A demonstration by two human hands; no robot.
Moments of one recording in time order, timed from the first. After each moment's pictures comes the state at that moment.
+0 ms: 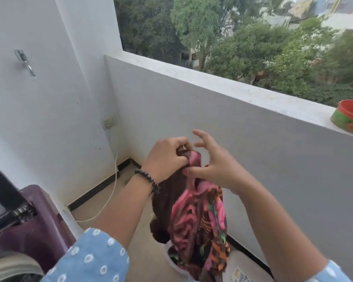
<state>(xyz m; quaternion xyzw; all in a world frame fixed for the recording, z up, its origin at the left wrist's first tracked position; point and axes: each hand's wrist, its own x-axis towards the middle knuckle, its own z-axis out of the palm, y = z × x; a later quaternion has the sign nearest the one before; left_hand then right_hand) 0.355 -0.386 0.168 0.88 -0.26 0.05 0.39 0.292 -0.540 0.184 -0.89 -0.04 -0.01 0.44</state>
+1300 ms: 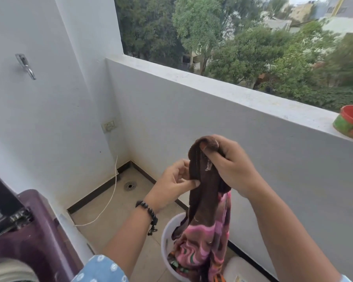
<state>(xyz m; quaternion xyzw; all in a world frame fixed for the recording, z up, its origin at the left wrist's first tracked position) 0.337 -0.393 0.113 0.69 -0.23 -0.17 0.66 0.295 -0.555 0.196 -0.85 -0.09 -0.15 0.50</state>
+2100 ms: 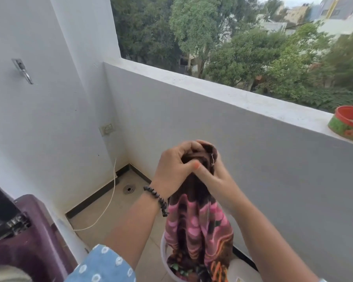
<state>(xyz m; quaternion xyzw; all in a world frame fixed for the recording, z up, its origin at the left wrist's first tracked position) 0.343 -0.414 0.162 0.75 -0.26 0.03 0.60 0.290 -0.544 0.152 -0.71 -0.05 -0.03 0.71</state>
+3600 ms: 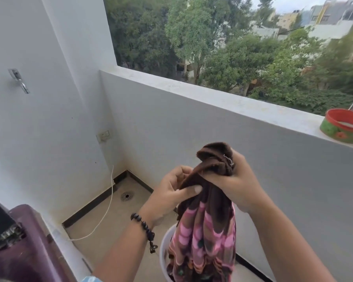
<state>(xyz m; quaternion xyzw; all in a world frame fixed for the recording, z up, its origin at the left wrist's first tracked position) 0.322 -0.402 0.133 0.61 -0.22 -0.21 0.73 0.271 -0.563 0.198 -0.74 -0.11 -0.18 0.63</state>
